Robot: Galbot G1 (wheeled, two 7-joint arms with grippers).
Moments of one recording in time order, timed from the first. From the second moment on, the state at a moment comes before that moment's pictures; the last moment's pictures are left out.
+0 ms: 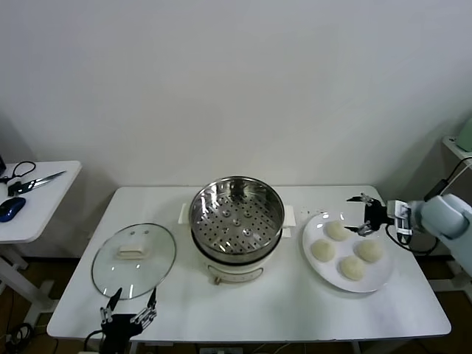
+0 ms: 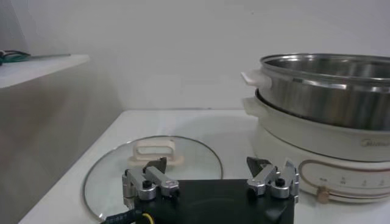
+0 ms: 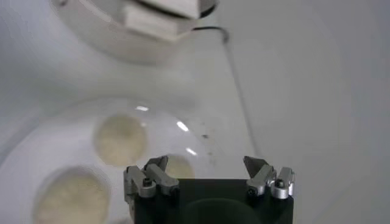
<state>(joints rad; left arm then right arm) 1.86 -1.42 -0.65 -2.13 -0.19 0.10 0.01 -0.07 0.55 -0.63 1.19 0.06 0.06 -0.96</state>
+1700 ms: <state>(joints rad) 1.89 -1.44 -0.63 -2.16 -0.18 0.07 -0.01 0.36 0.93 -1.08 0.82 0.10 0.09 -1.08</state>
